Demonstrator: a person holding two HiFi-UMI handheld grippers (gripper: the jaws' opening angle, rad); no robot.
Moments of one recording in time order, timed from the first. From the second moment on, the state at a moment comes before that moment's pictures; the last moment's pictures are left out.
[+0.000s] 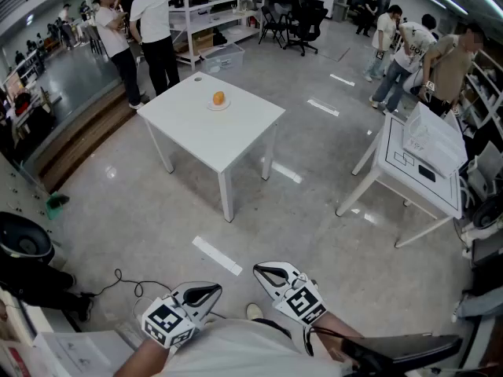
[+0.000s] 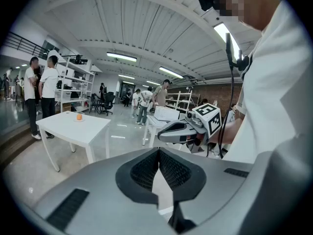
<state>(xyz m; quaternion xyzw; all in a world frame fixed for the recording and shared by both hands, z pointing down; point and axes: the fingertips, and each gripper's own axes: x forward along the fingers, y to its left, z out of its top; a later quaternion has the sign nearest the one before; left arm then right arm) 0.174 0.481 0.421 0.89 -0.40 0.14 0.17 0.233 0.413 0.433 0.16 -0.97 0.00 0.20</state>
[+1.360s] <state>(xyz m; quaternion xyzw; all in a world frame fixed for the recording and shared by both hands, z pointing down) -0.042 0.446 0.490 0.88 -0.39 0.10 0.24 0.038 0.371 0.474 0.19 -0.96 0.04 0.19</state>
